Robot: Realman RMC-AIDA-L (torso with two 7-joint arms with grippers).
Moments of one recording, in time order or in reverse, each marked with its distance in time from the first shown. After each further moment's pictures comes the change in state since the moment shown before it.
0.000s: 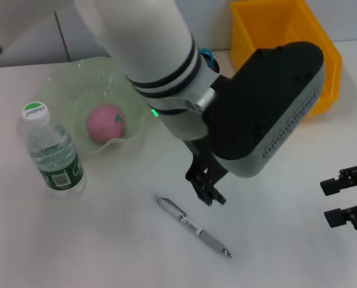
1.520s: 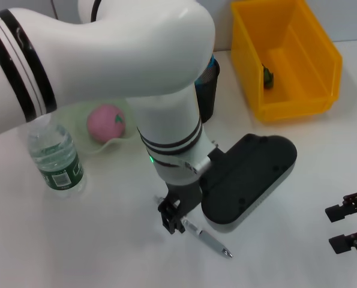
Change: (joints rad) left arm -0.064 0.000 0.319 -0.229 0.009 -0.179 -0.030; right arm -0.021 0.013 -0.012 0.023 -0.088 0.011 -0.016
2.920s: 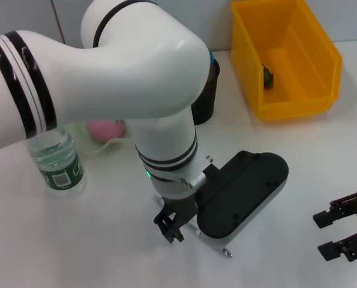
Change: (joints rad) left arm 0.004 0.000 0.082 -0.051 -0.060 -0.053 -0.007; right arm 0.027 0.011 -0.068 0.025 0.000 0.020 0.006
